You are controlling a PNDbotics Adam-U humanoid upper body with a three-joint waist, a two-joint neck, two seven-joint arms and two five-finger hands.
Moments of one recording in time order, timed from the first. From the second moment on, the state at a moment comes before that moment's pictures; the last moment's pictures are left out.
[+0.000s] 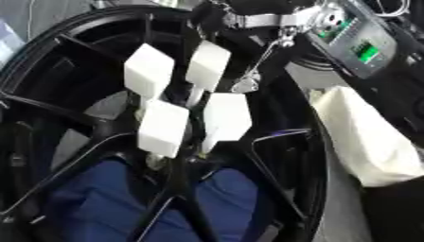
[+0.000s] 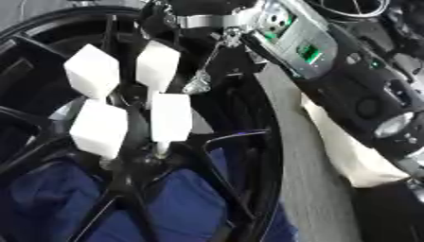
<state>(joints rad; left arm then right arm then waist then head) -0.36 0.67 0.12 -1.98 0.22 -0.02 0.22 -1.13 -0.85 0.45 -1.55 0.14 -0.59 0.59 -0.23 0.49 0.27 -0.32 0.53</state>
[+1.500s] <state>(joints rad) -0.34 0.68 0.13 -1.98 0.22 -0.03 0.23 -1.14 -0.83 0.43 -1.51 0.13 -0.59 0.59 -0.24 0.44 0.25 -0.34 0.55</state>
